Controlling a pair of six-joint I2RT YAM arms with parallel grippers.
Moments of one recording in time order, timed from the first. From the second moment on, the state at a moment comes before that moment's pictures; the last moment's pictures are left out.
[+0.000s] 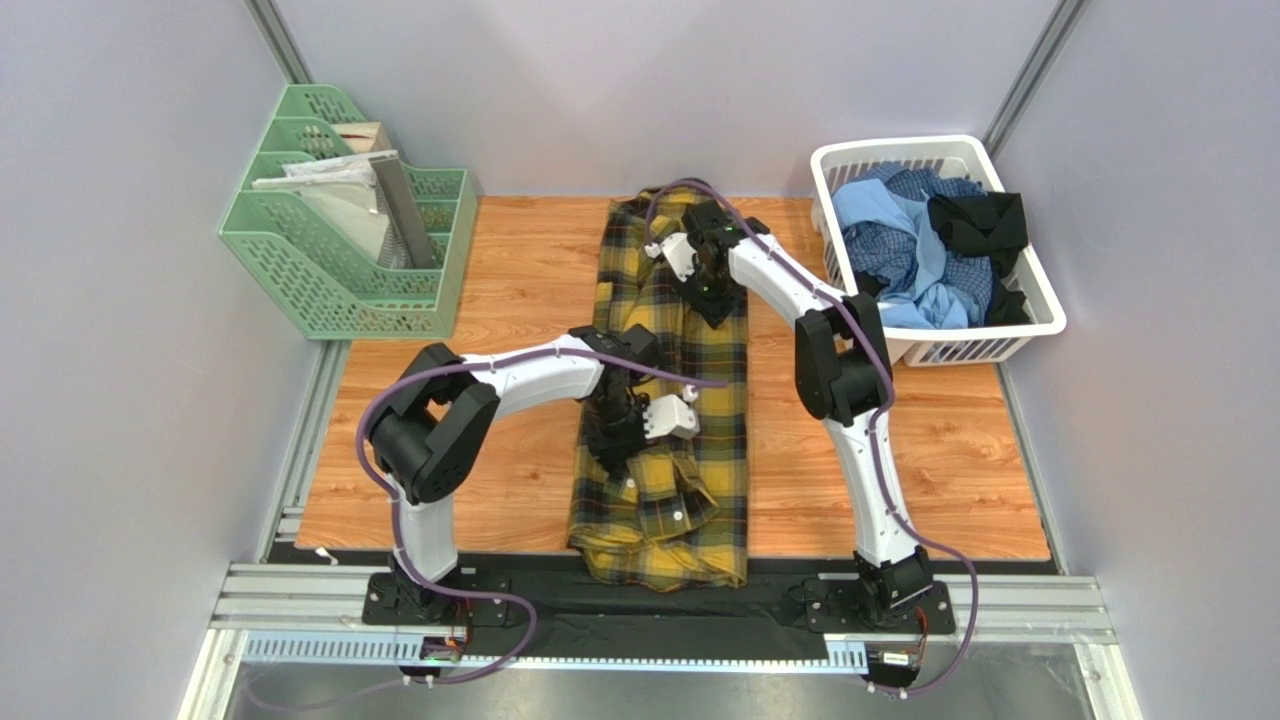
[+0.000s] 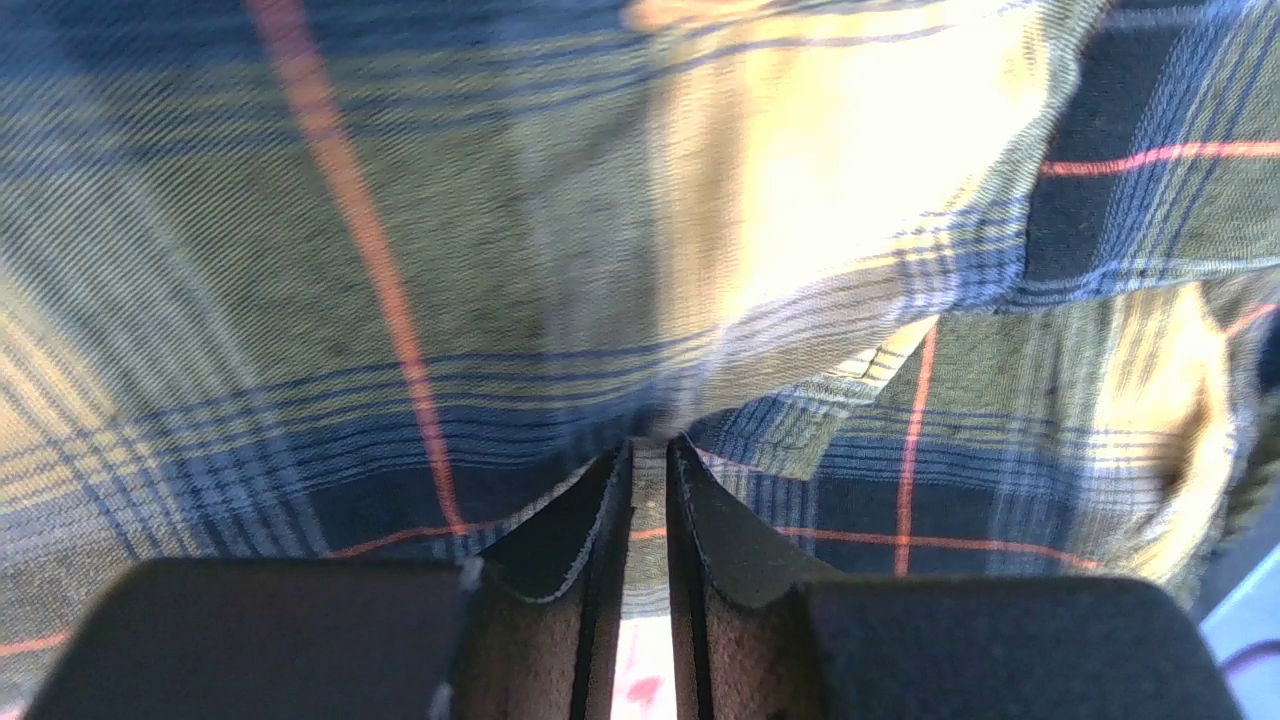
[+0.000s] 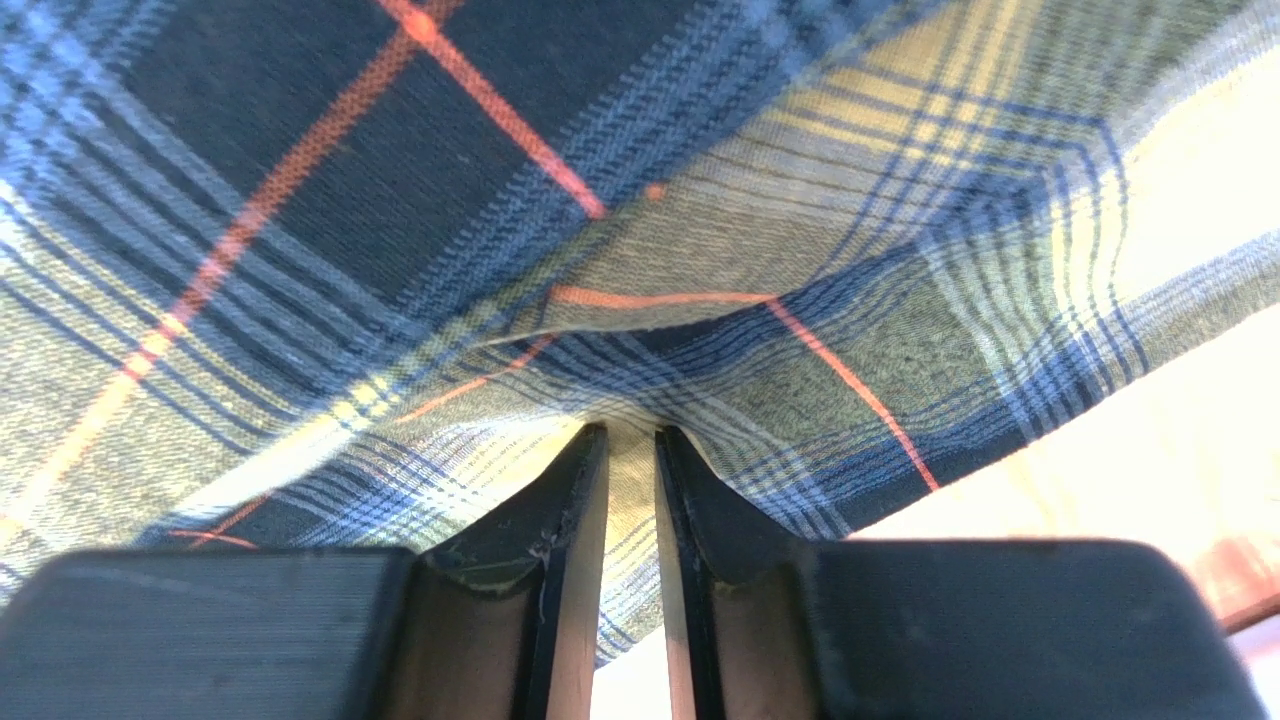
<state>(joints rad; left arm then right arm) -0.80 1.87 1.22 -0.86 0.31 0.68 0.42 2.40 2.08 -0.94 -0.02 -0.45</state>
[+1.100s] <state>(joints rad) -0.60 1.00 1.01 -0.89 0.67 0.95 0.41 1.25 1.39 -0.80 -0.57 -0.66</state>
